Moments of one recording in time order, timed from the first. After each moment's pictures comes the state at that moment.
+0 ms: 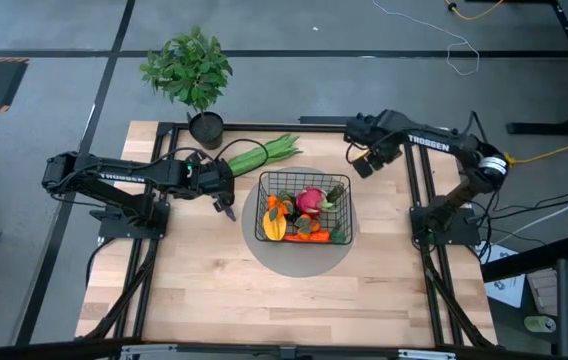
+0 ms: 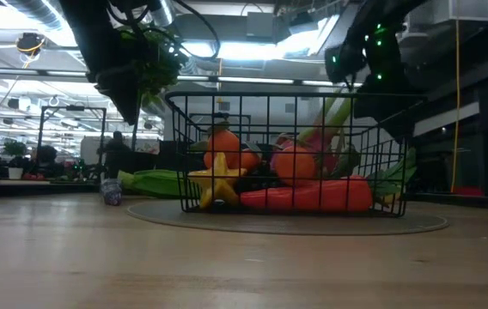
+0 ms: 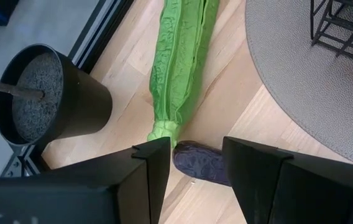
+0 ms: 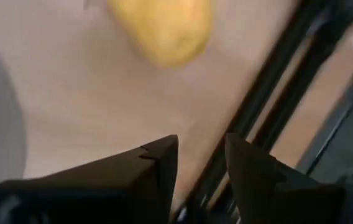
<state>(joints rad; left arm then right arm) 0.06 1.19 0.87 -0.80 -0.61 -0.35 -0.57 1.56 1.22 -1.35 0.36 0.52</state>
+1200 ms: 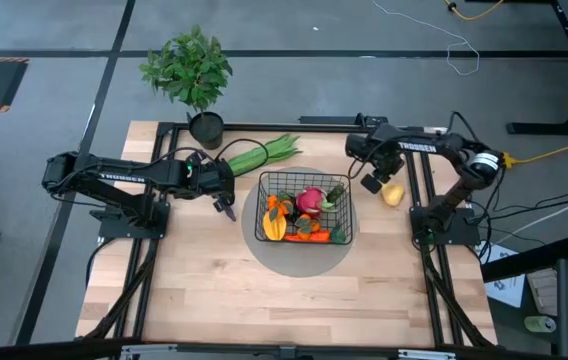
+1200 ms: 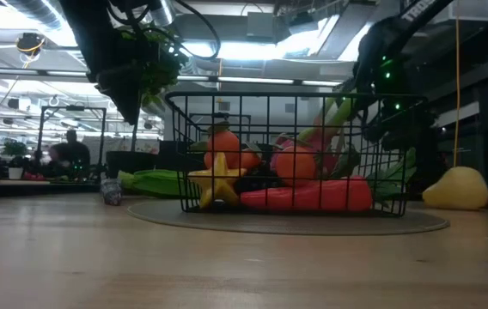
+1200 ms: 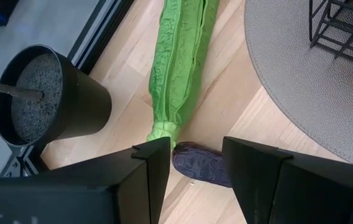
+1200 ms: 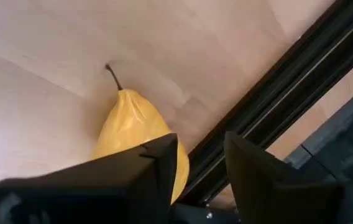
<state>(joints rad) 0.06 1.19 0.87 -0.79 -0.61 -0.35 -0.60 1.62 1.02 -1.28 0.31 0.31</state>
